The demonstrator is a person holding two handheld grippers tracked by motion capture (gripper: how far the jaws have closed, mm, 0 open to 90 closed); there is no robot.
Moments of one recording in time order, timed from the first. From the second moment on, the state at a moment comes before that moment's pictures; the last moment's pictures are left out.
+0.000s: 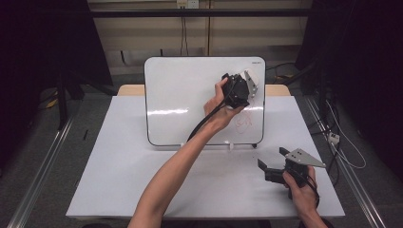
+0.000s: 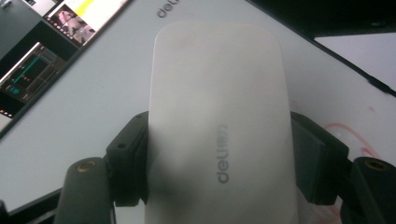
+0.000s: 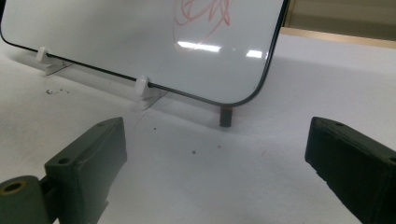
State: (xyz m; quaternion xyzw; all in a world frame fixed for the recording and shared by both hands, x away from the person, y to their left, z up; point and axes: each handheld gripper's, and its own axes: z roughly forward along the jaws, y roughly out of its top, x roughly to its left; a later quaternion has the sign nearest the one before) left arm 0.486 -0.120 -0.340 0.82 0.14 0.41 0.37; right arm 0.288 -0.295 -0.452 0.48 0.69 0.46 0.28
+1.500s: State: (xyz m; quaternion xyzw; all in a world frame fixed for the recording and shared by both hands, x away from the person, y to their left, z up) left arm 0.477 -0.114 -0.350 0.83 0.14 0.41 0.36; right arm 0.288 -0.295 -0.452 0.48 0.69 0.46 0.28
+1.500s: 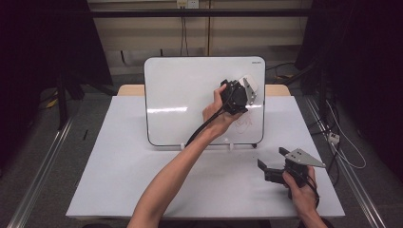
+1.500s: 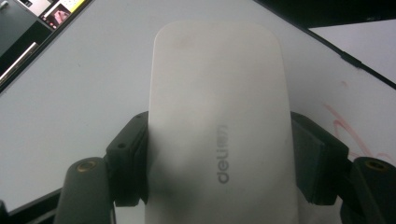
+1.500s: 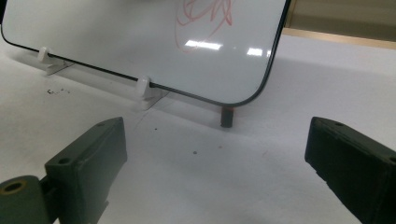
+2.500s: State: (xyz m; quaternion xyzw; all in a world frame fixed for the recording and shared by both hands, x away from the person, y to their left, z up) left arm 0.433 -0.118 -0.398 0.85 0.08 0.39 0.34; right arm 0.289 -0.291 -0.451 0.48 0.69 0.46 0.28
